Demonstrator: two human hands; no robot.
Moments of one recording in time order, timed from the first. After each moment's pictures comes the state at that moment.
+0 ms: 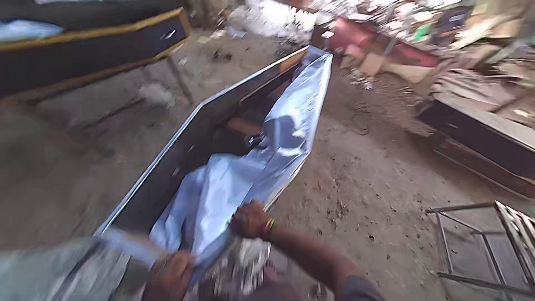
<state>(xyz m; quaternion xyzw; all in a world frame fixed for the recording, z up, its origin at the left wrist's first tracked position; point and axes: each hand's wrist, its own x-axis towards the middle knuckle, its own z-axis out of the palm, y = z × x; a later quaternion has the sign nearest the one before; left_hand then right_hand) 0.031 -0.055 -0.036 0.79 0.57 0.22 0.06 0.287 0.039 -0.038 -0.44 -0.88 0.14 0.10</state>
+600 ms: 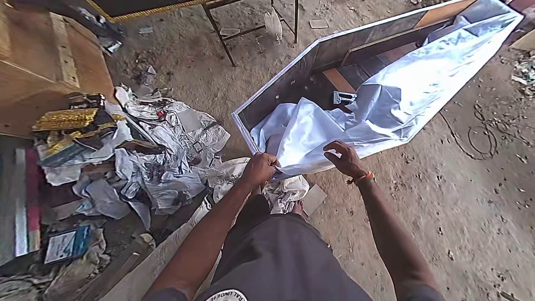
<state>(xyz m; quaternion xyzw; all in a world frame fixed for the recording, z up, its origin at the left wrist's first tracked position) 0.029 -0.029 0.008 0.62 0.68 0.11 0.36 0.345 0.095 -0.009 -0.38 -0.83 0.36 0.20</state>
